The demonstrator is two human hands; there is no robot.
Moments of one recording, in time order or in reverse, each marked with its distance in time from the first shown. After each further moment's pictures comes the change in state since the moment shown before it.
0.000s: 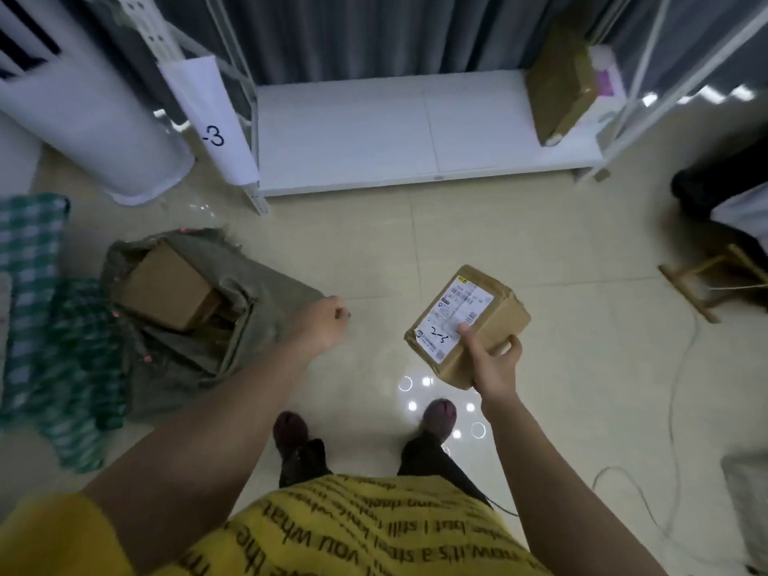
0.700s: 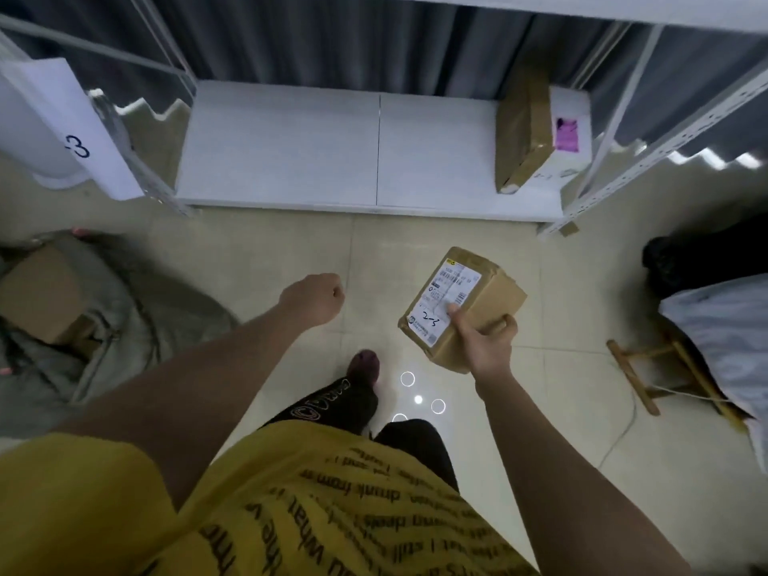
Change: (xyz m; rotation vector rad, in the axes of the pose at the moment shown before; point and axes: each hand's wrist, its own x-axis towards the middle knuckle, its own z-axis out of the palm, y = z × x) left_hand 0.207 0.315 0.048 0.118 -0.022 -0.036; right_hand 0.285 -0.250 -0.150 -0.264 -0.017 -0.110
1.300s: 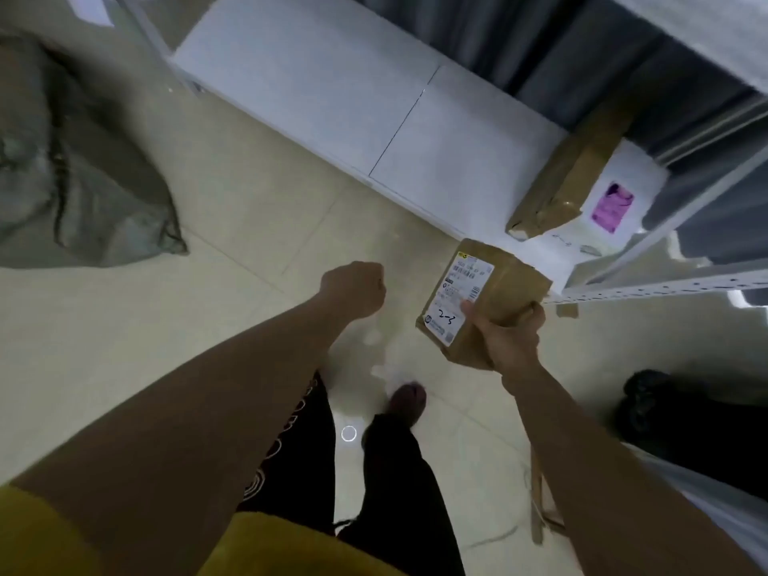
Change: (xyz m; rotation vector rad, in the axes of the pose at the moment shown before) left_hand 0.151 0.262 0.084 -0.215 0.075 -0.288; right_hand 0.297 -0.124 -0.125 -0.480 -0.285 -0.120
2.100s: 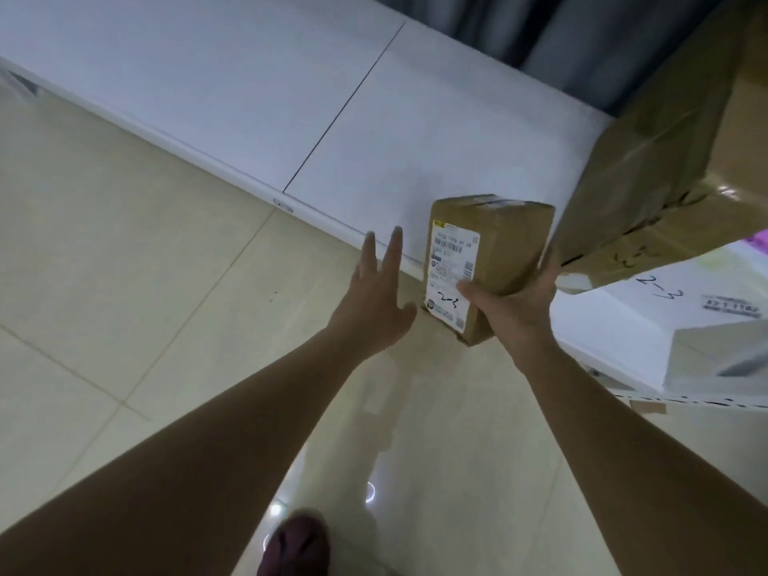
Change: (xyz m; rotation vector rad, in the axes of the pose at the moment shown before) left_hand 0.379 0.039 0.197 -0.432 0.170 0.215; right_hand 0.439 0.046 0.120 0.039 0.040 -0.486
